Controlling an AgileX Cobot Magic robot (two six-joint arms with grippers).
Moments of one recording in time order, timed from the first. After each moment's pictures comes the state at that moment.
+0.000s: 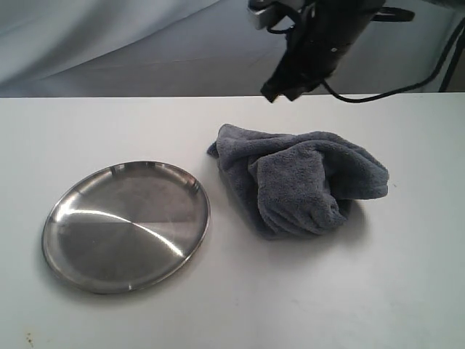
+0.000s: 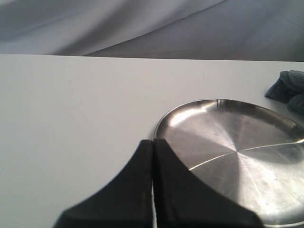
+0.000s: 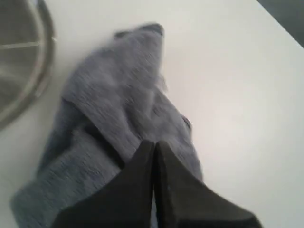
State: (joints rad) left arm -0.02 0.00 0.00 -0.01 0.36 -0.03; right arm 0.41 1.96 -1.80 0.01 1.03 -0.38
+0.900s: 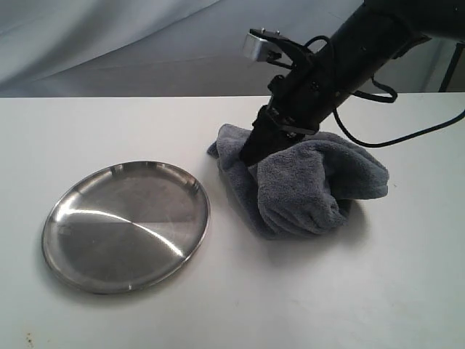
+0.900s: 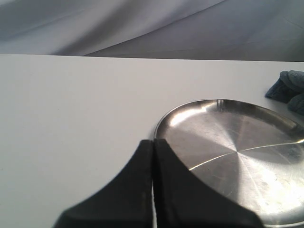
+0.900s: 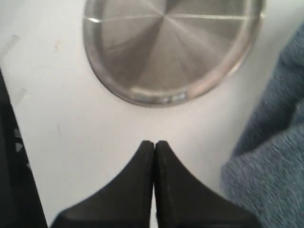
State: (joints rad) left arm -0.02 0.00 0.00 -0.01 0.36 -0.03; right arm 0.35 1.91 -1.55 0.71 1.22 -0.81
